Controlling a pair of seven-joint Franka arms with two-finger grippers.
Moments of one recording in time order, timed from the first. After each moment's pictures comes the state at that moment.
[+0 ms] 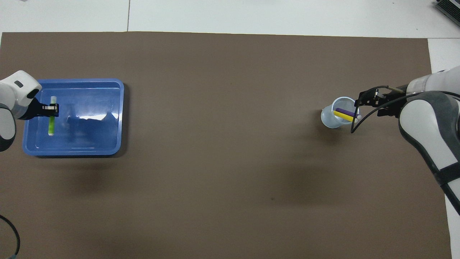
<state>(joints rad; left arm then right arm) 0.27 0.34 -0.09 -1.90 0.09 2.32 0.12 -0.15 0.20 0.05 -1.87 0.23 2.11 0.14</state>
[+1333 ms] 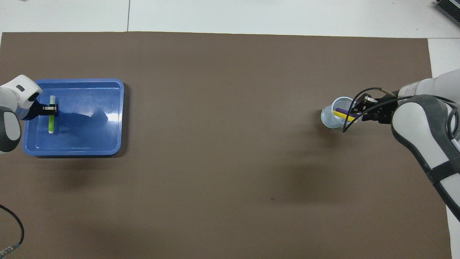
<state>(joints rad) 0.31 0.41 -0.08 -1.89 0.09 2.44 0.17 -0.15 0.20 0.06 -1.92 0.26 2.12 0.22</state>
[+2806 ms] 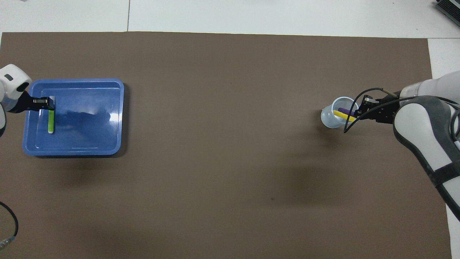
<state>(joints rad) 0.30 0.40 -0.09 -1.72 0.07 2.21 0.16 -0.15 0.19 0.06 -1.92 0.27 2.12 0.22</state>
